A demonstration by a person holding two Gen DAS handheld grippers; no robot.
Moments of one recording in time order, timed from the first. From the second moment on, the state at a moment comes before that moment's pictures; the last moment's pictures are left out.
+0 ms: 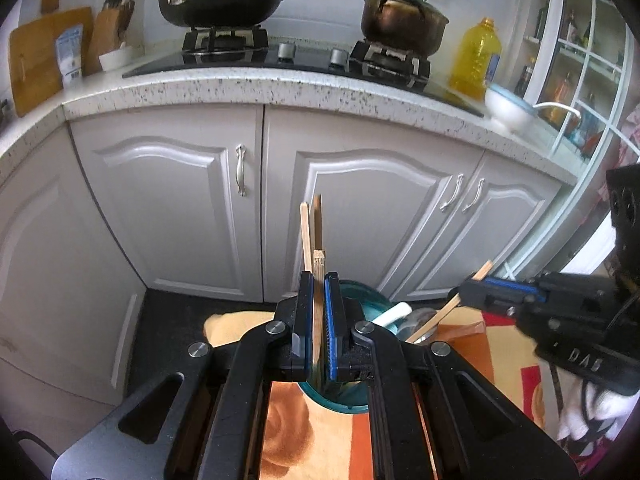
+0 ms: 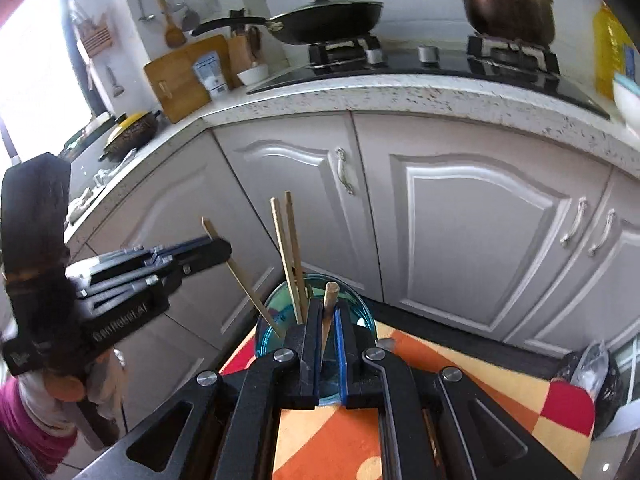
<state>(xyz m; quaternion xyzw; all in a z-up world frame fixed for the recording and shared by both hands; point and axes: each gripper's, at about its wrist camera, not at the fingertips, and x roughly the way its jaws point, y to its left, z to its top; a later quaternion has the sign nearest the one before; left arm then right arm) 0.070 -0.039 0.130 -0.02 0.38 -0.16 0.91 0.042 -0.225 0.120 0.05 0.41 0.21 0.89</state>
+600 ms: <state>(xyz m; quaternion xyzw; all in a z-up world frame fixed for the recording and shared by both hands) 0.057 -0.042 0.132 -0.01 0.39 -0.16 0.91 0.023 -0.247 0.122 0.06 0.41 0.19 0.89</state>
